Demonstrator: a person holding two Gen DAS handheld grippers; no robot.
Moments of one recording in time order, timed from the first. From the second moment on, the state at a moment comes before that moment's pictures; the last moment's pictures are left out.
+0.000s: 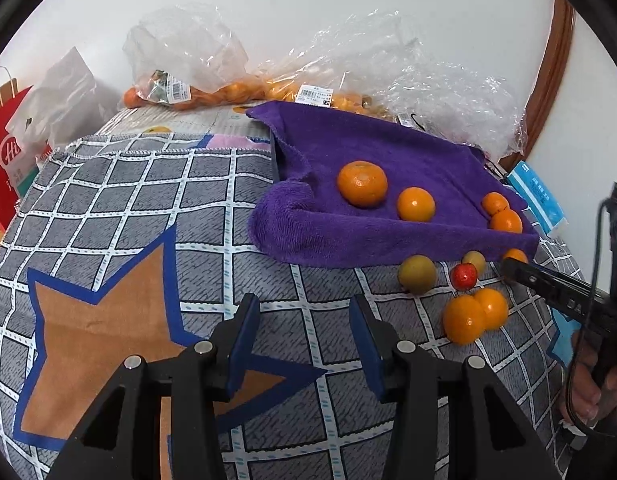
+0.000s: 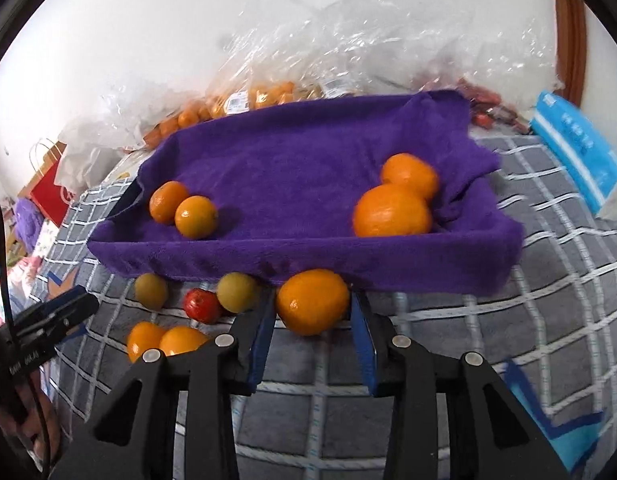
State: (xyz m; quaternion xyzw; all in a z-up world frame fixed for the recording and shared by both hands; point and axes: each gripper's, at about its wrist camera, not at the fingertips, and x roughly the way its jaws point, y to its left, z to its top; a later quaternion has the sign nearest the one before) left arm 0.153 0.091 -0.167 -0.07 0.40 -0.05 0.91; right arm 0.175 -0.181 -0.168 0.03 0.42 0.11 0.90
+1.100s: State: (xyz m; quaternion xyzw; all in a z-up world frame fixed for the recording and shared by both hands) left arm 0.168 0.041 -0.145 -0.05 0.44 -0.13 0.89; right arm 0.149 -0.214 -0.167 0.02 0.38 0.06 0.92
